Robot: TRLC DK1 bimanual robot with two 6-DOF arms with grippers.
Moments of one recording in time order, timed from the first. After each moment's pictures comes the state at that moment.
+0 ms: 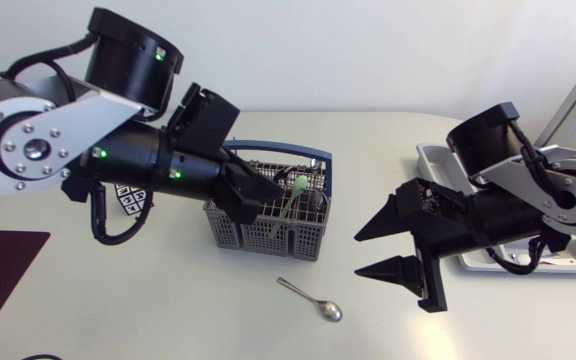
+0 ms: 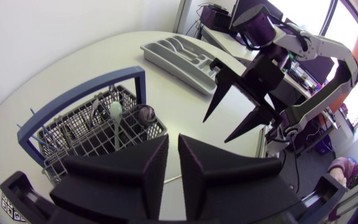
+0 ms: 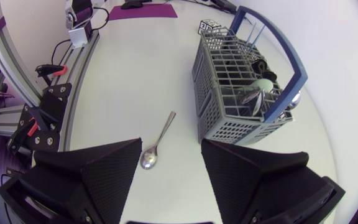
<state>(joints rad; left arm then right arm) -0.60 1.37 1.05 -0.40 0.45 0.12 0.34 1.24 0.77 -0.61 -0.60 -0.94</state>
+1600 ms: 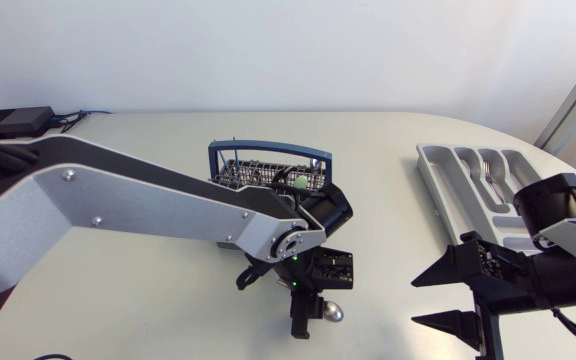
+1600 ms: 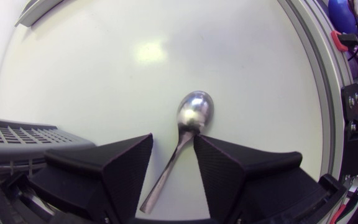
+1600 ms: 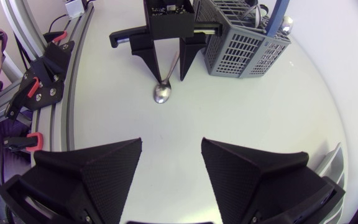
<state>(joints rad) -0.92 2.05 1.24 -0.47 0.17 0.79 0.01 1.06 0.53 -0.77 -0.59 -1.19</state>
